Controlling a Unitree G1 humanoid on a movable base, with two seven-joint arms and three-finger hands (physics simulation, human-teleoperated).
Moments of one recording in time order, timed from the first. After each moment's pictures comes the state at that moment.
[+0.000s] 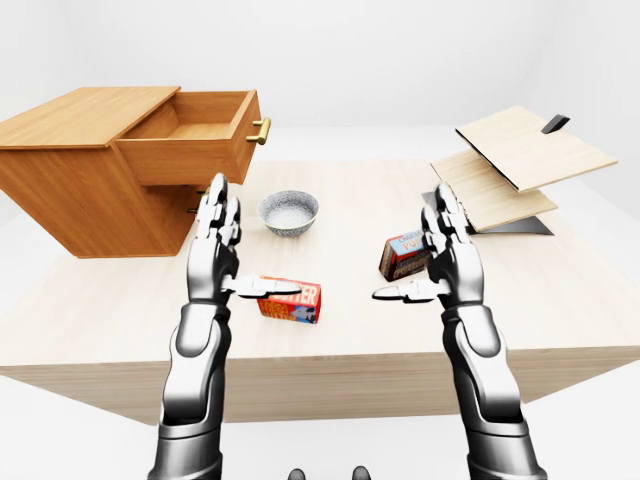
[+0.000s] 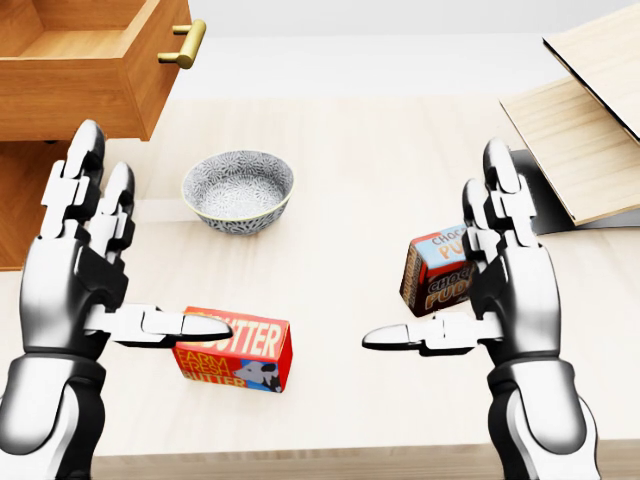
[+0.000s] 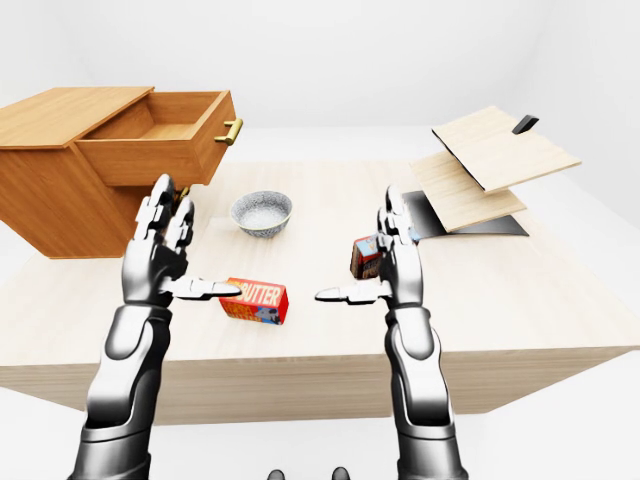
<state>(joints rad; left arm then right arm) -0.17 0.07 0.08 -0.26 -0.11 0.09 -0.08 -0.12 -0.04 -0.06 -0.26 0.06 0.09 0.03</state>
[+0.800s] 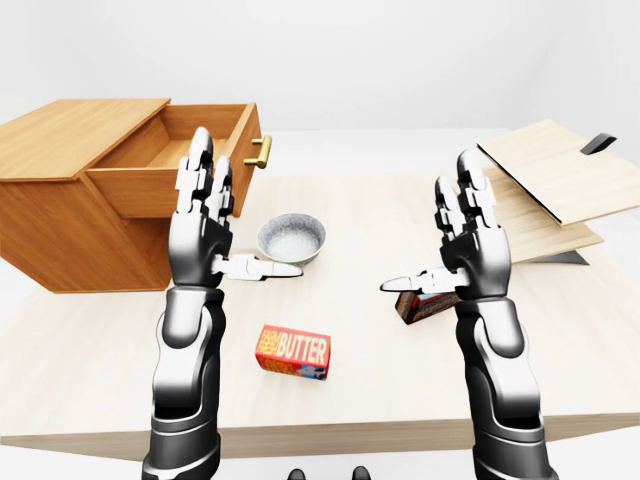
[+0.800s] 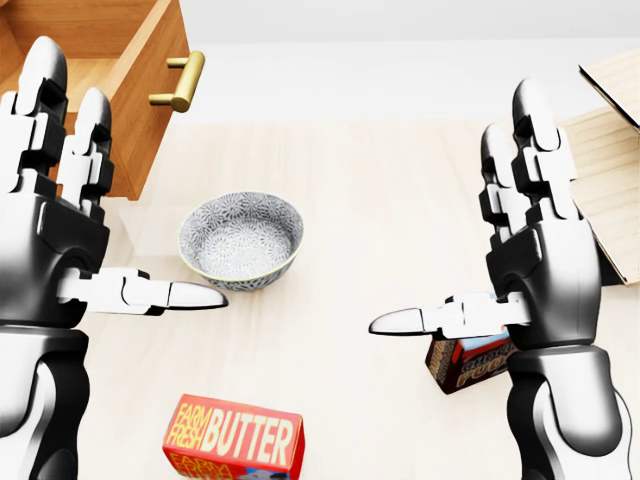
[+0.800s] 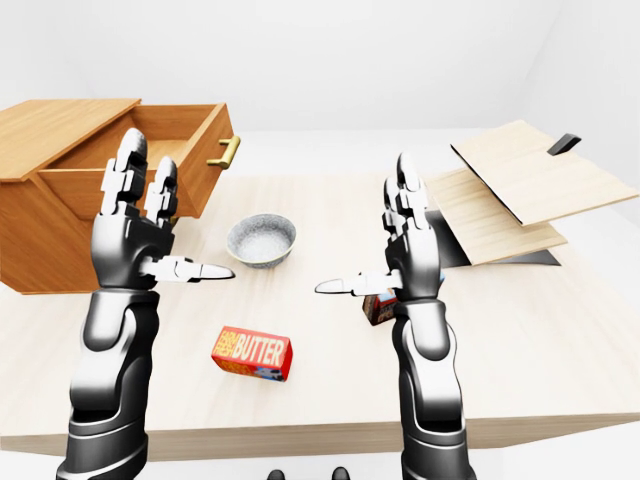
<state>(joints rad) -0.27 0.08 0.09 -0.38 -0.13 0.09 -0.07 -0.16 -0.05 -0.08 -0.42 0.08 0.09 0.07</state>
